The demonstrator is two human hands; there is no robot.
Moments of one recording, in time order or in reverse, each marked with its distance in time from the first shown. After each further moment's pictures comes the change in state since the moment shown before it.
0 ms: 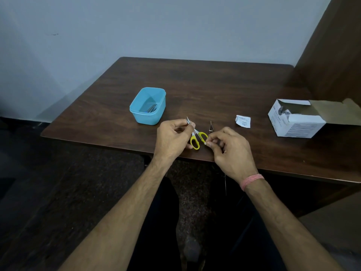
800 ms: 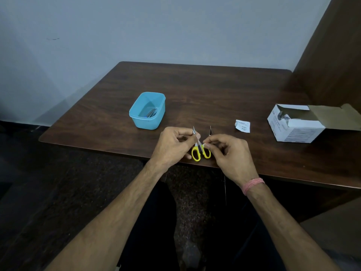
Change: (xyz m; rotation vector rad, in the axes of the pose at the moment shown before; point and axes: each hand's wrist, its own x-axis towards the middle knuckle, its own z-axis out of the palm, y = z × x) left_hand -0.003 0.007 -0.011 0.029 -0.237 -0.007; right_hand 0.005 0.000 -0.001 0.244 0.001 0.036
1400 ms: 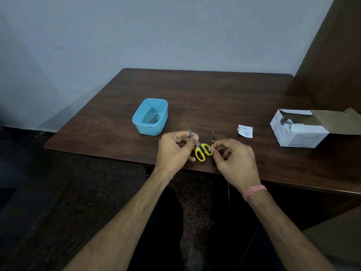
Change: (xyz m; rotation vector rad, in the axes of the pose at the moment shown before) left_hand -0.003 -0.001 0.007 -0.112 0.171 0.041; right_hand 0.000 0.003 0.004 -0.142 0.104 0.038
